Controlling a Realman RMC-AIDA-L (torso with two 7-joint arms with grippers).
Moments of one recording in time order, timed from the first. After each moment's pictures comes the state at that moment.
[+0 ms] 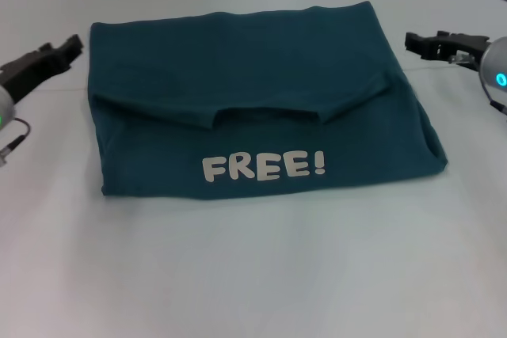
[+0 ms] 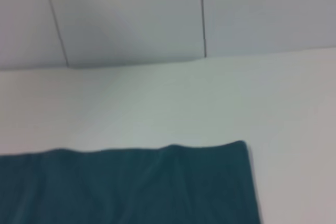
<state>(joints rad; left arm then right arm) -0.84 -2.08 0.13 0.36 1.83 0.73 -1.32 0.83 2.04 -0.52 -0.45 -1.99 -0.49 1.62</state>
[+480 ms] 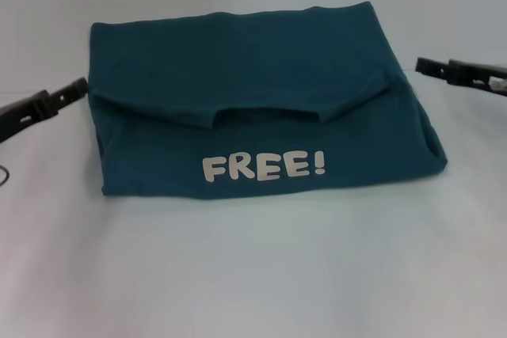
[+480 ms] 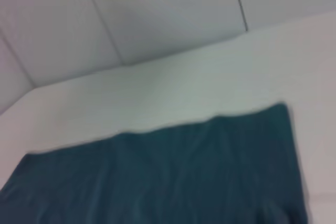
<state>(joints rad) -0.61 -2.08 0.52 0.59 1.83 0.96 -1.73 0.67 1.97 -0.55 -0.54 -1.98 -0.87 1.80</state>
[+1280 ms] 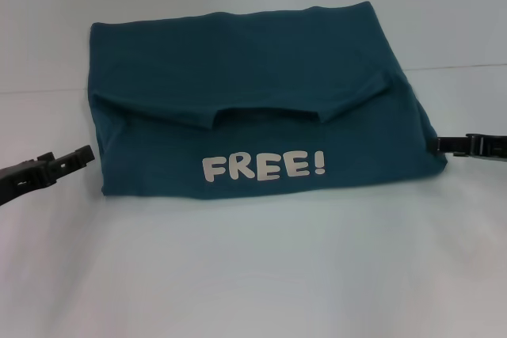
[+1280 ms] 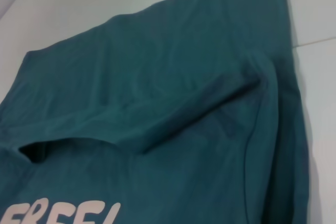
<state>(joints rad) -0.47 -2.11 0.56 0.68 1.93 1.11 -1.77 0.61 1.92 -0.61 -0.57 -2.25 -1.10 2.13</state>
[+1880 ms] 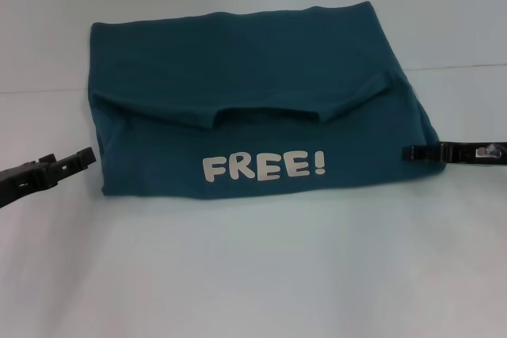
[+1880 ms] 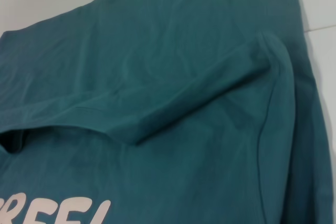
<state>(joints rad) -0.47 -2.11 0.56 0.68 1.94 1.11 -1.77 0.66 1.98 -0.61 -0.53 -2.32 -0.96 2.13</state>
